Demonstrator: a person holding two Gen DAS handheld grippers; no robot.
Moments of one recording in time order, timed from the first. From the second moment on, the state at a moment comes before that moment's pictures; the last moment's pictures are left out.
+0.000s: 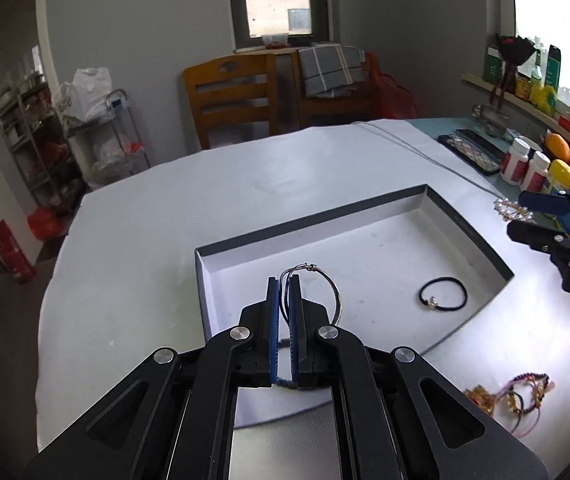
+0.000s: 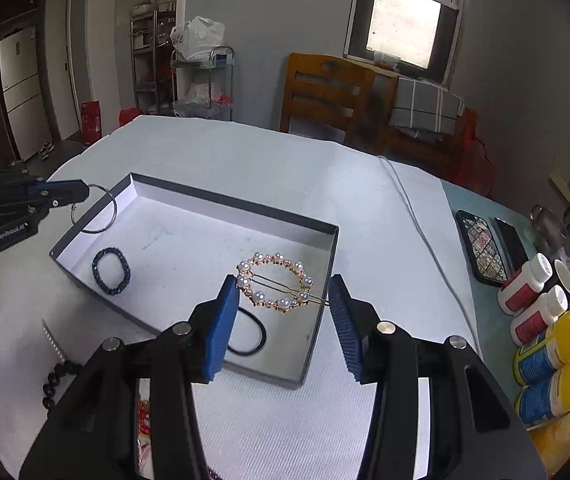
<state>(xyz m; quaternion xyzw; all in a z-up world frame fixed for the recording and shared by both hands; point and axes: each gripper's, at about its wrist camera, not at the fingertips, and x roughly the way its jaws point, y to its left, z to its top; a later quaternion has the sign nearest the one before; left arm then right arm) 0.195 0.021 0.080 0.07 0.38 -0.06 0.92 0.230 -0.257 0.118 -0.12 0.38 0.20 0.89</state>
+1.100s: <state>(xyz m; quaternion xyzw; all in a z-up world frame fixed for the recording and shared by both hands) 0.242 0.038 0.033 0.03 0.42 -0.02 0.91 0.288 -0.217 0.041 -0.12 0.46 0.20 0.85</state>
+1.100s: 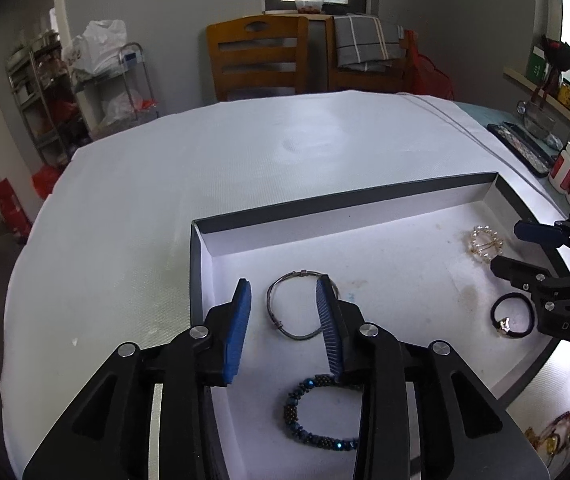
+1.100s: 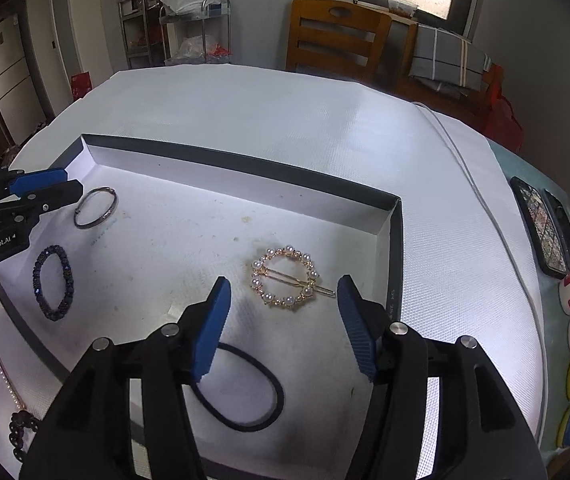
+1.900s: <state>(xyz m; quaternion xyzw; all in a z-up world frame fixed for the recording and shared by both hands) 0.120 0.000 0.078 0.06 0.35 -0.06 0.93 0.165 -0.304 0.081 0.00 0.37 0.16 0.91</state>
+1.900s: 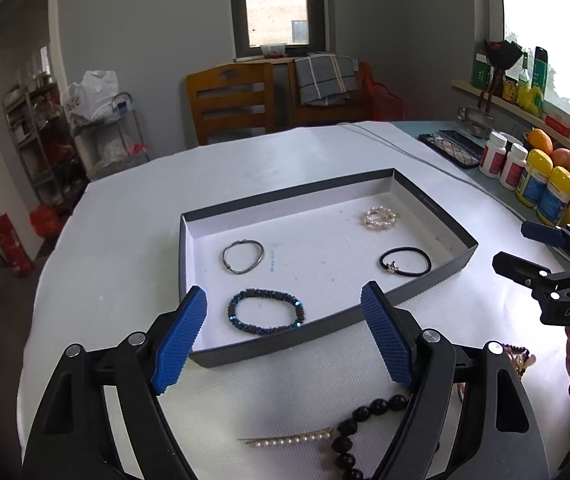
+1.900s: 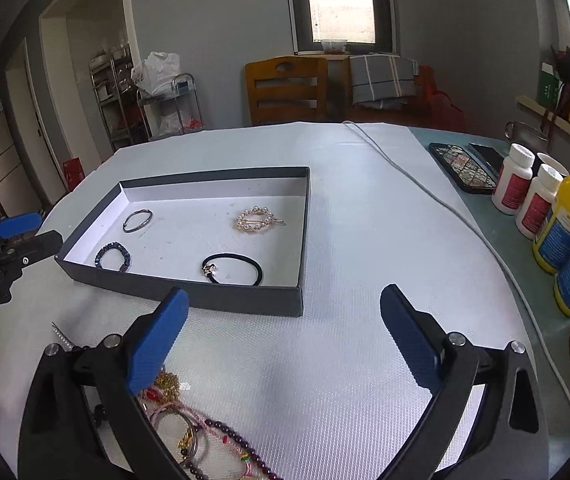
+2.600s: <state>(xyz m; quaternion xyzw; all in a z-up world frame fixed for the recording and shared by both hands) 0.031 0.010 0.050 0.06 0.37 -0.10 0.92 0.092 -0.312 0.079 -0.06 0.38 0.19 0.91</state>
